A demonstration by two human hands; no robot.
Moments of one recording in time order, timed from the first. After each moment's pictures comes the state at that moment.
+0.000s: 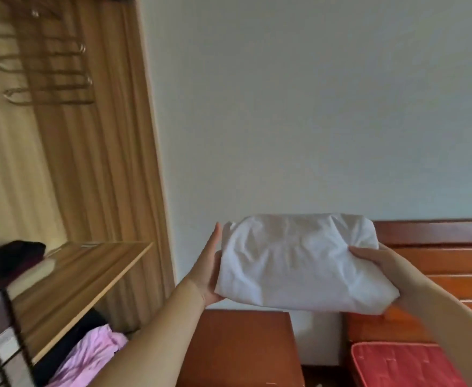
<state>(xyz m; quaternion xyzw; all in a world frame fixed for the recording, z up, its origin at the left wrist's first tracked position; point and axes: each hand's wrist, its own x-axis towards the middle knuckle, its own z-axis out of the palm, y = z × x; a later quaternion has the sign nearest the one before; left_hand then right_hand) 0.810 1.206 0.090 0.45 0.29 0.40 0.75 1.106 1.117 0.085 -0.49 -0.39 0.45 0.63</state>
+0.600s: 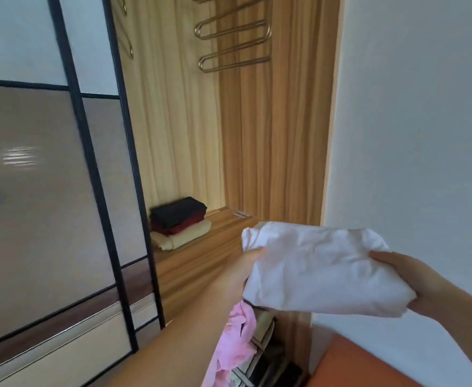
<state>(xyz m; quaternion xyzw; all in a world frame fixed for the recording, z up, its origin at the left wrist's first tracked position) 0.586 1.401 0.026 0.27 0.63 0.58 0.46 0.863 1.495 0.033 -0.44 -0.52 0.61 0.40</state>
